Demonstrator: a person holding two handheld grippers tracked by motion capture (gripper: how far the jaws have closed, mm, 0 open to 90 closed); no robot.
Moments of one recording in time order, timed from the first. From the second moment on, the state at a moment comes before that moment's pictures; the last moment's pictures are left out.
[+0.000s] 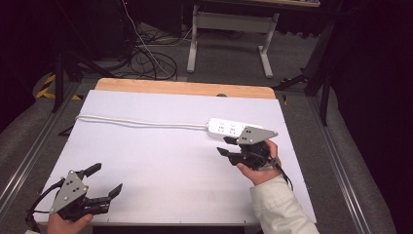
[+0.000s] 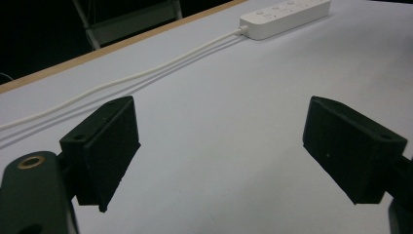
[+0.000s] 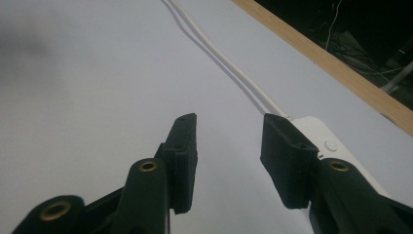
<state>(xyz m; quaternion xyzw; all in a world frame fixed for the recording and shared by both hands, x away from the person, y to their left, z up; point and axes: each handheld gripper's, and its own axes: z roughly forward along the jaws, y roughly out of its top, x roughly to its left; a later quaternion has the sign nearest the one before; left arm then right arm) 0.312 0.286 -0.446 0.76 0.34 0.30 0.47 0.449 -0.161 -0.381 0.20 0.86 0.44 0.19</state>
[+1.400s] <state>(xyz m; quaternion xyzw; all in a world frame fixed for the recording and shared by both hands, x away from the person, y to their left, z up) 0.313 0.284 -0.447 0.76 0.34 0.30 0.47 0.561 -0.169 -0.397 0.36 0.83 0.38 0.22</state>
